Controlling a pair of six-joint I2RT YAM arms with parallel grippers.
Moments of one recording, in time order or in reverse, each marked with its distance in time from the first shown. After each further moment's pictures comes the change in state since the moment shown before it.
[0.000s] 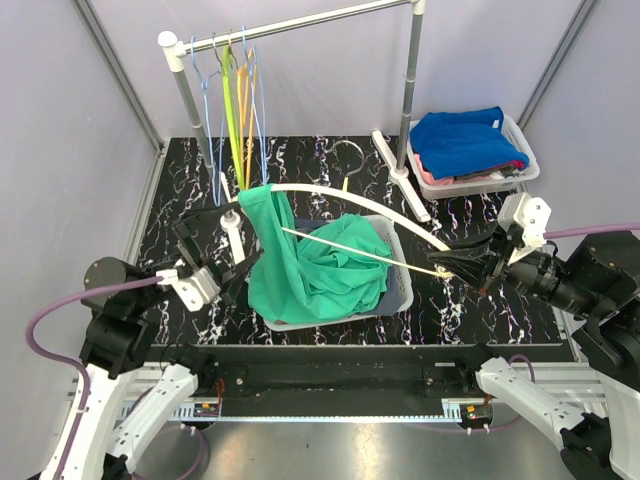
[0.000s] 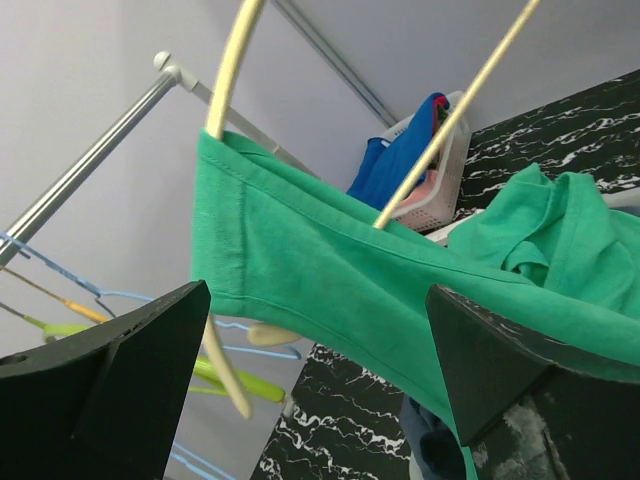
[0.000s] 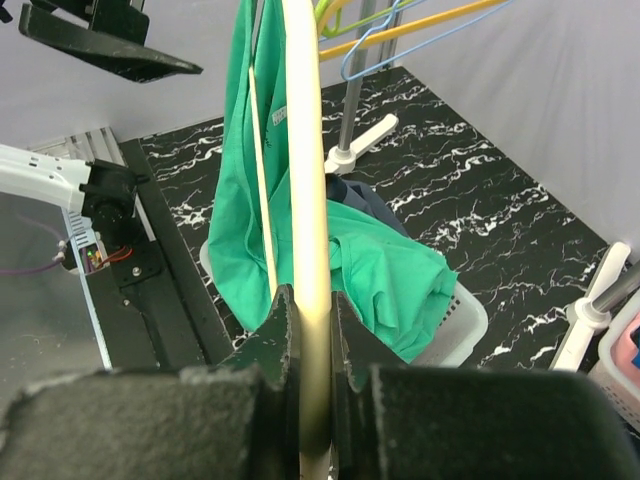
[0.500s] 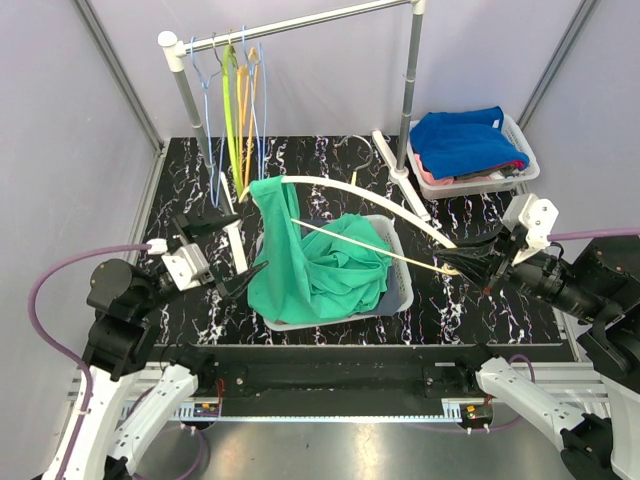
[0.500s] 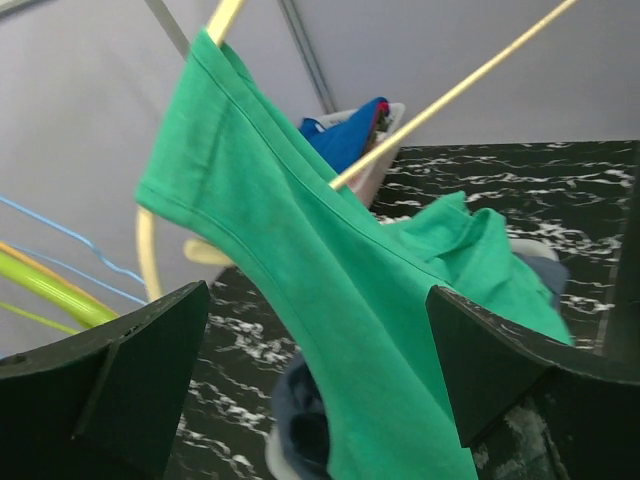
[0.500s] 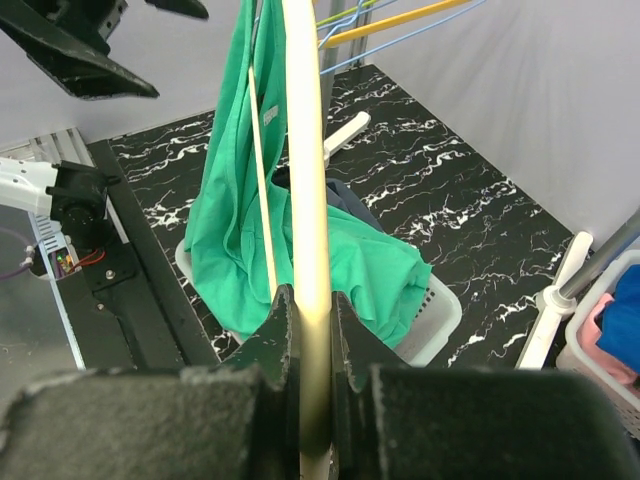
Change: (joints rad) left arm 0.000 -0.016 -0.028 -0.034 -0.064 -0.363; right arm 0.000 -0.006 0.018 -0.031 0.058 -0.021
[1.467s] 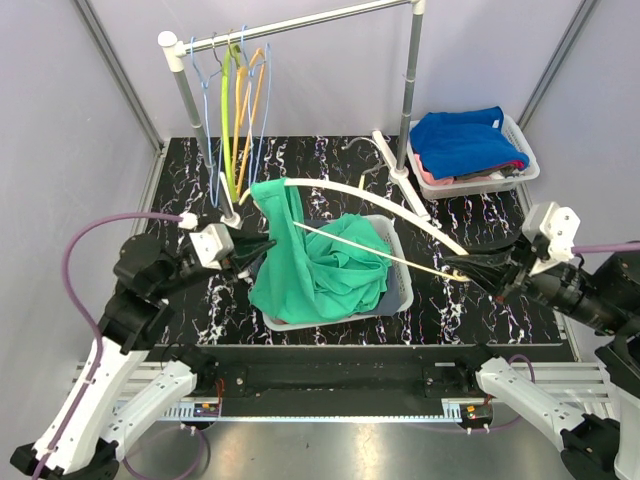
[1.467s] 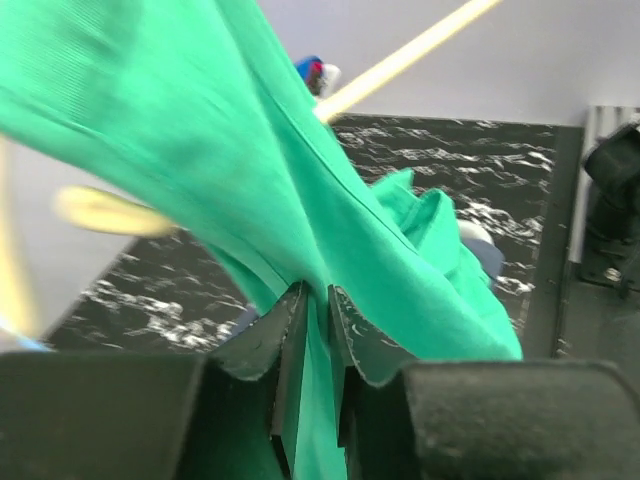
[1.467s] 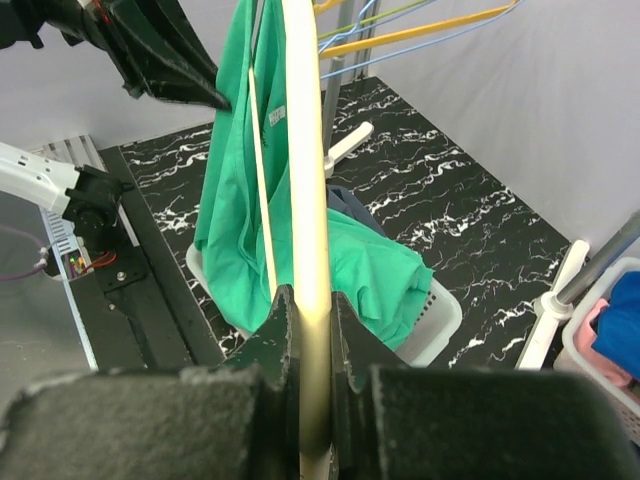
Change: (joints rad) left arm -0.108 0.131 -0.026 0.007 -0.016 -0.080; right arm 0.000 0.000 0.069 -0.040 -0.011 -0.001
